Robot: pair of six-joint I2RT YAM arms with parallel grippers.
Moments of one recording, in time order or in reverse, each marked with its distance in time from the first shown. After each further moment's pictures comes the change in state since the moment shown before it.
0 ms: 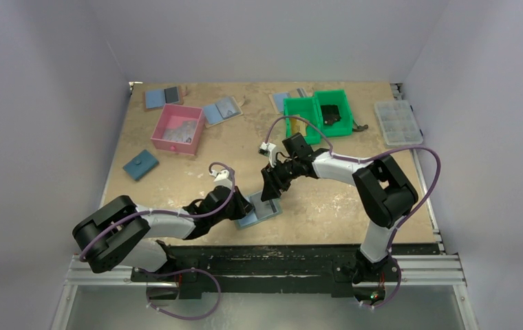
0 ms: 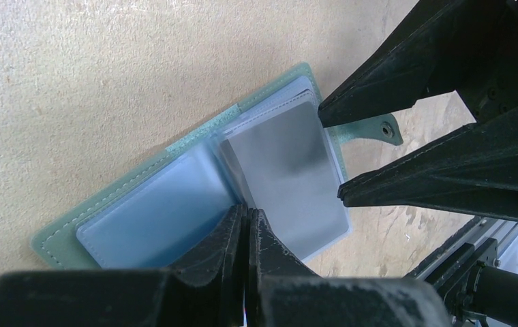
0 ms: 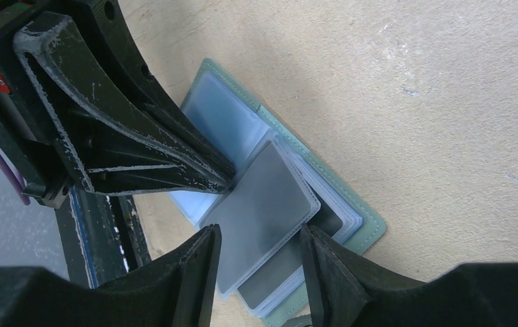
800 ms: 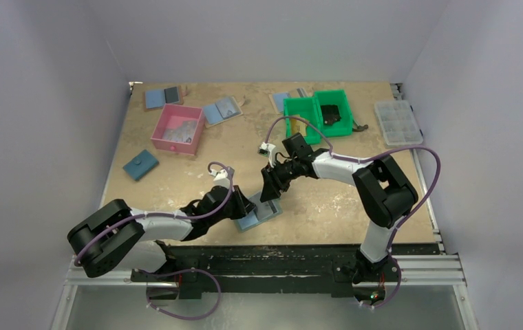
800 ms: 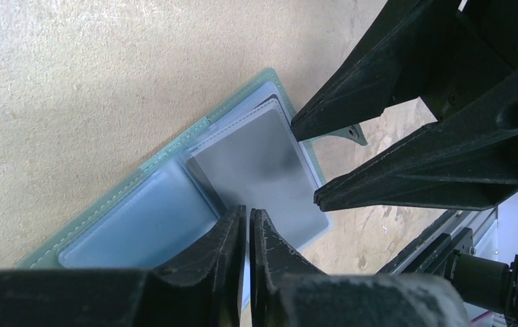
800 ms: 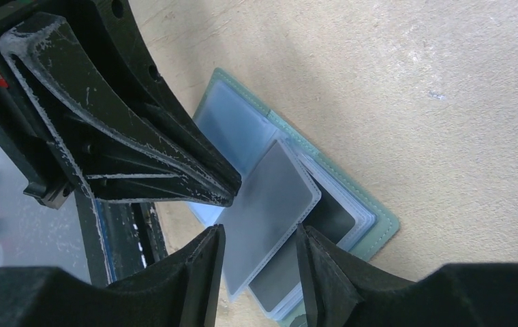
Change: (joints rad) left arm 0.000 -0.045 -0.015 0.022 0.024 0.000; right arm 0.001 0.000 0.000 0.000 -0.049 0.018
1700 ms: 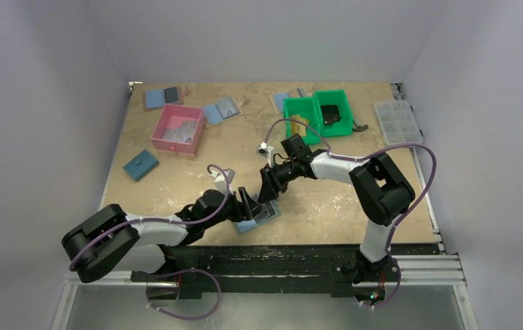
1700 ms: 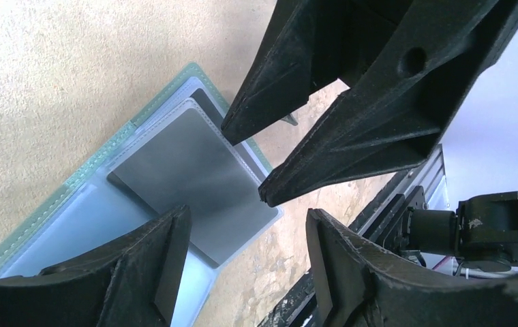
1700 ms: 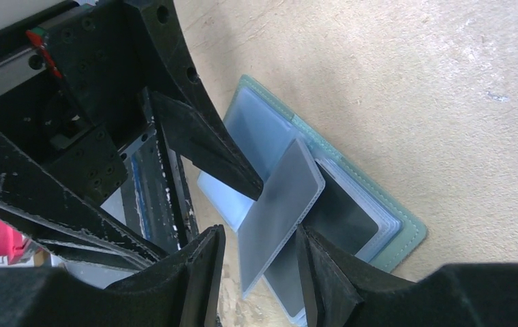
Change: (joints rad) left arm 0.000 -0.056 -0.076 0.155 0.124 0.021; right arm 0.003 0.027 0.000 0.025 -0.100 0.087
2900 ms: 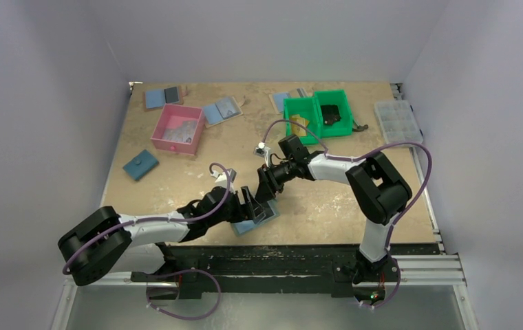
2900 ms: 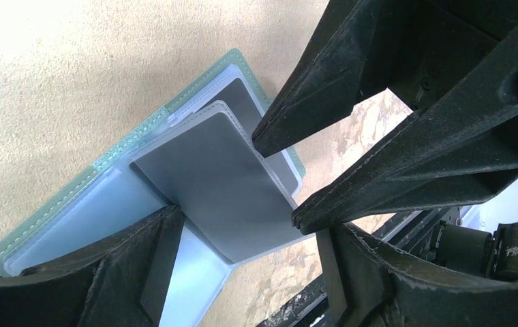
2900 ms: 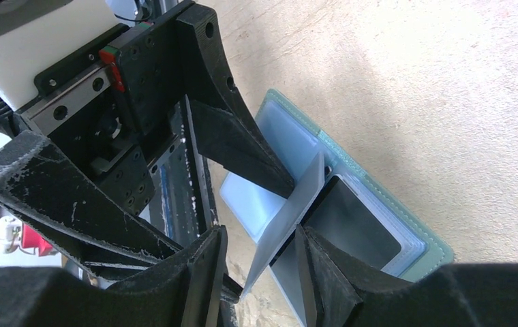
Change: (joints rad) left arm -0.026 -0.031 0.098 -0.298 -0.090 -0.053; right arm 0.023 0.020 -0.003 0.088 -0.084 0.080
